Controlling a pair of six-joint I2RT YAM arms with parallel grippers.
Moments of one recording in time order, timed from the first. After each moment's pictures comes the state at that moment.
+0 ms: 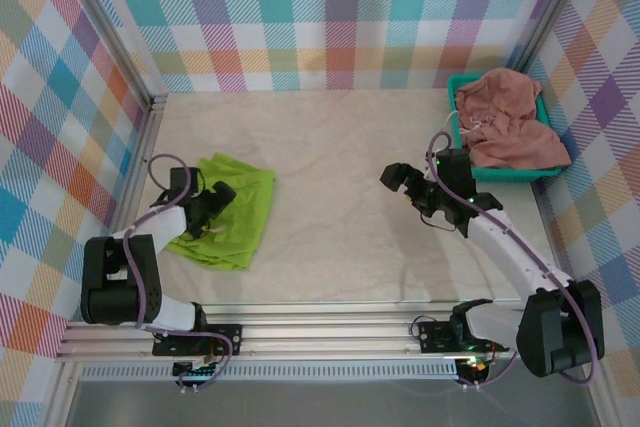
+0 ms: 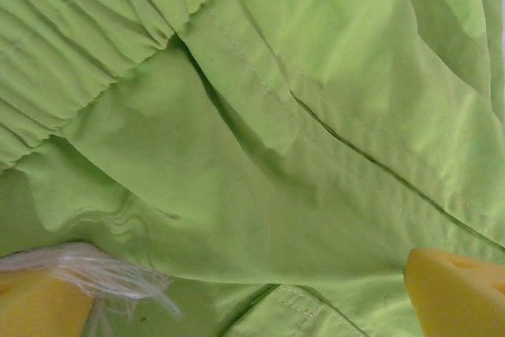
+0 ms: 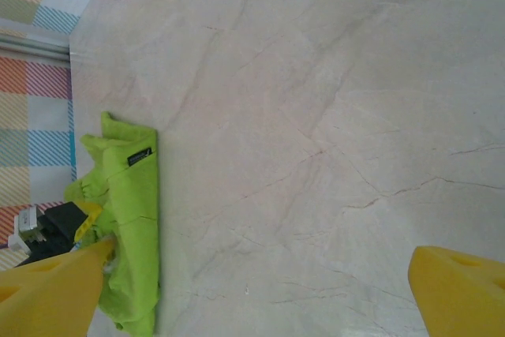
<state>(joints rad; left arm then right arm) 0.10 1.43 0.66 -0.23 0.13 -0.75 0.25 1.16 0.77 -0.33 -0.37 0.78</state>
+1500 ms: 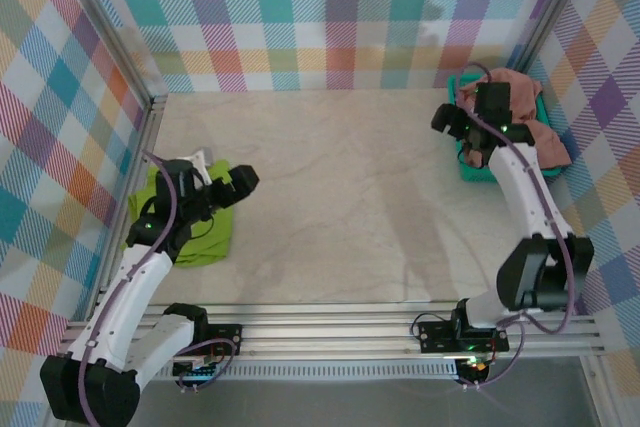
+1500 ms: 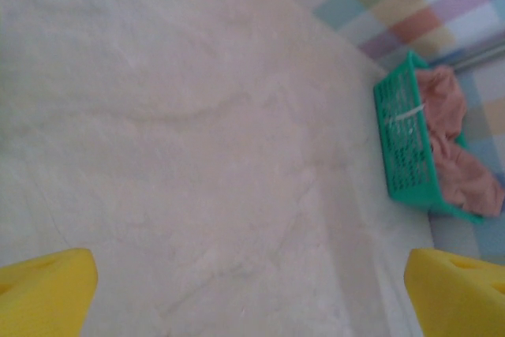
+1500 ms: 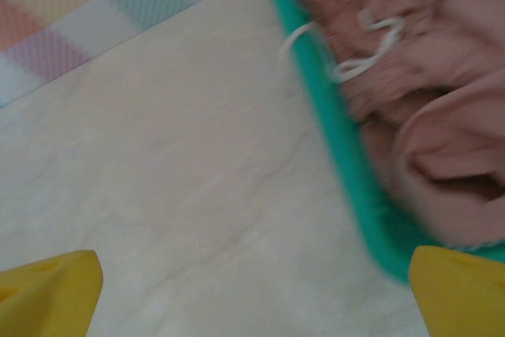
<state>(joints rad) -0.20 0.89 0.78 -0.43 0.30 -0.66 -0.01 1.52 1.42 -0.67 0.06 0.40</state>
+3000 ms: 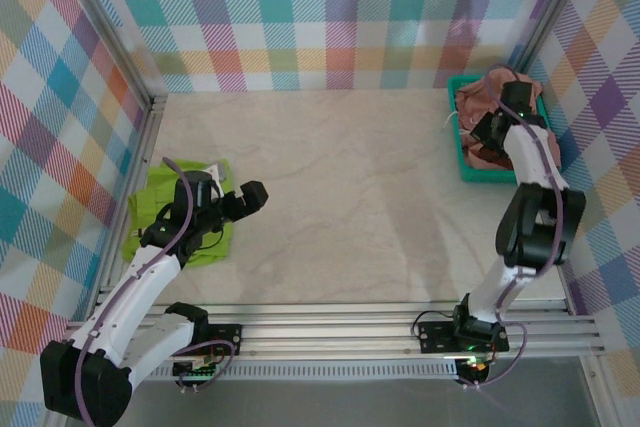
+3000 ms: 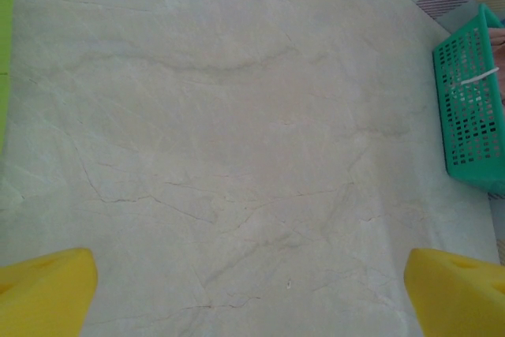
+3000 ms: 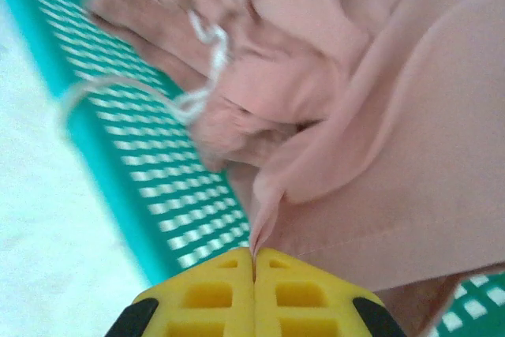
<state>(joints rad) -0.28 0.91 0.69 -0.42 0.20 -0.67 -0.20 1.72 1.47 -0.62 0.02 0.49</state>
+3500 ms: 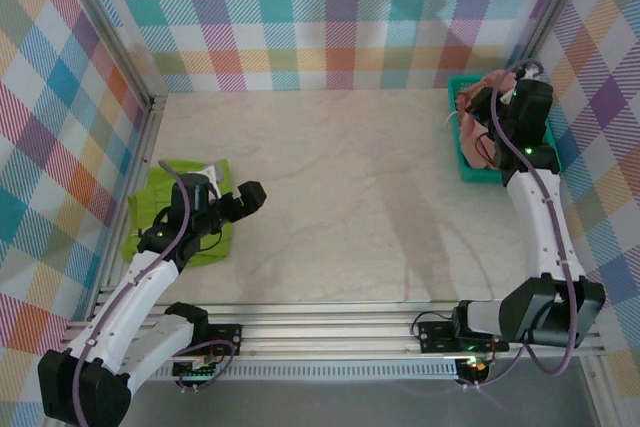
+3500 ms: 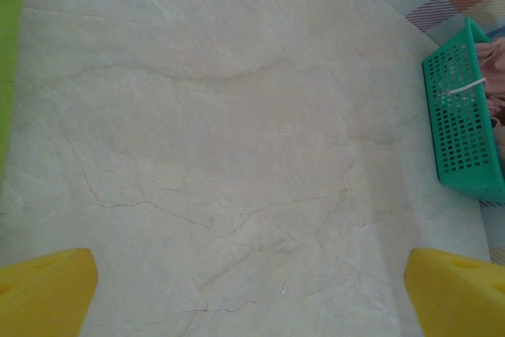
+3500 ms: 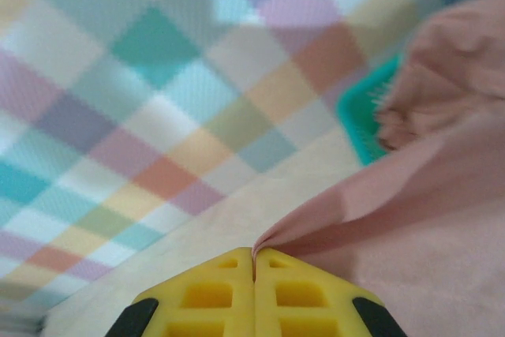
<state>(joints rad) -0.28 0.86 0.68 -0.42 0.19 -0.68 -0.05 1.29 1.31 -0.30 -0.15 0.61</state>
